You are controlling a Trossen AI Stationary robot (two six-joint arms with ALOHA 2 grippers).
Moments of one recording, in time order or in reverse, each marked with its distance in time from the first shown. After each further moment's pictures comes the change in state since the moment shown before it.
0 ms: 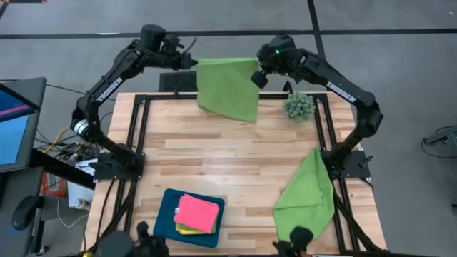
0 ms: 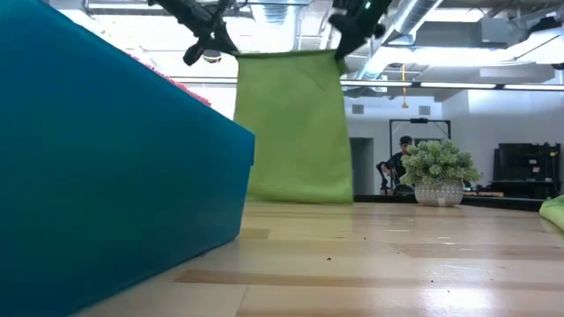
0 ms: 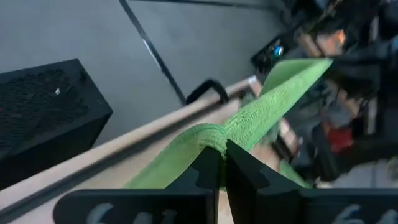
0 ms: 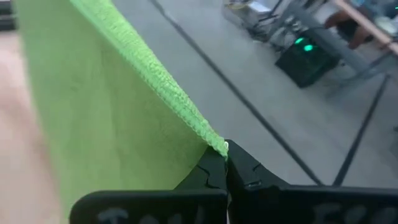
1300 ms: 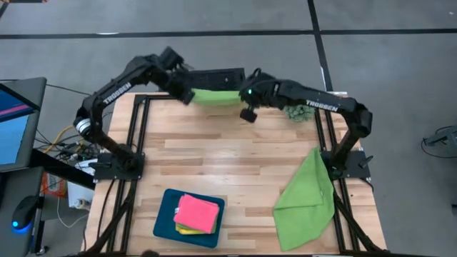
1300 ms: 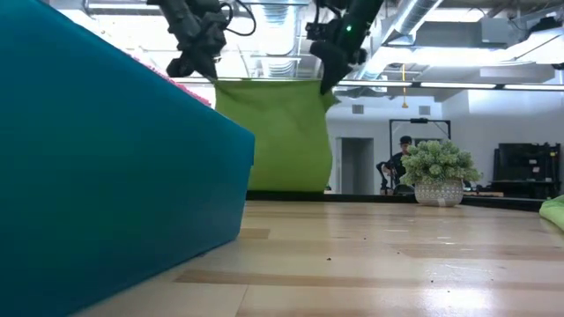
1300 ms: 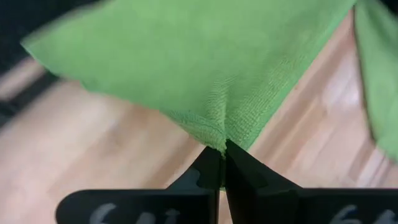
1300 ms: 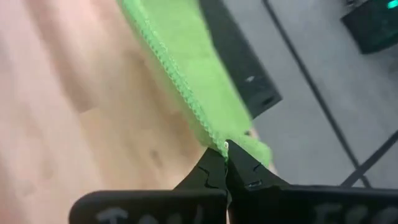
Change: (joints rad) left arm -0.159 0.025 -0.030 -0.497 -0.104 0.318; right arm 0.260 0.083 -0.141 -0.121 0.072 0.164
